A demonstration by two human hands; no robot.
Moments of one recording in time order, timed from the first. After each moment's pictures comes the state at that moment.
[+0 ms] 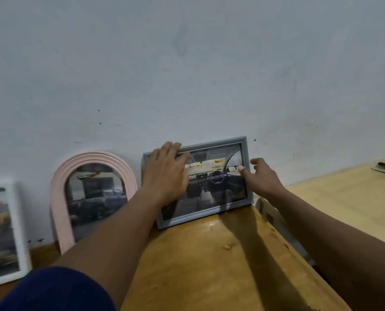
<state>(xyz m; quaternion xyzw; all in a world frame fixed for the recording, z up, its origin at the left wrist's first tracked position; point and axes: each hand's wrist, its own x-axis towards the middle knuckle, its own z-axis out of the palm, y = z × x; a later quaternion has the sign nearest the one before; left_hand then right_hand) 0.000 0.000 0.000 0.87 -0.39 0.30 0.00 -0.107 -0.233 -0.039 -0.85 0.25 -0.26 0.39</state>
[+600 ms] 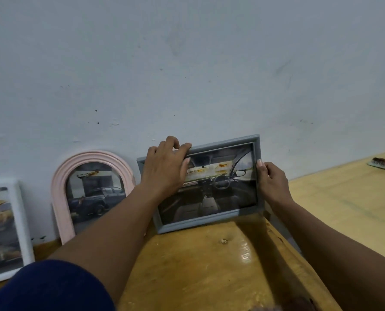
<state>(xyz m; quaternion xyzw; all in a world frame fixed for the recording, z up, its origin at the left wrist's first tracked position) -0.009 -0.005 0.008 0.84 -0.40 0.34 0.10 -0.136 -0.238 -0.064 -0.75 0.24 -0.38 0.48</state>
